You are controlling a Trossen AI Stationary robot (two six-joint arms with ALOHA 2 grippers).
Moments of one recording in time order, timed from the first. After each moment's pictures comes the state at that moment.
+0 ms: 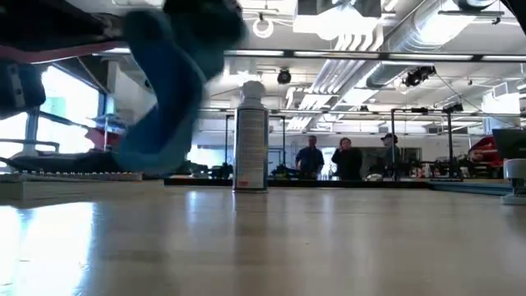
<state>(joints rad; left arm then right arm) -0.93 1.41 0.40 0.68 -1.01 -1.24 0.27 2.10 1.85 -0.38 0.58 -0.13</state>
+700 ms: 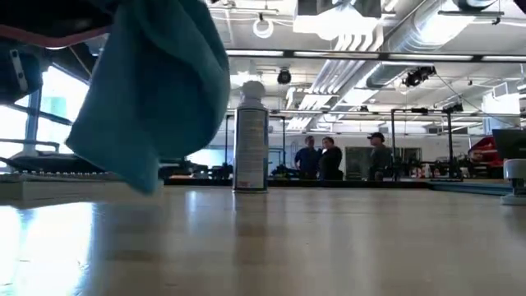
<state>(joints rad) -0.96 1.41 0.40 0.81 -1.10 -1.02 0.35 2.19 1.85 -0.17 0.36 -0.09</state>
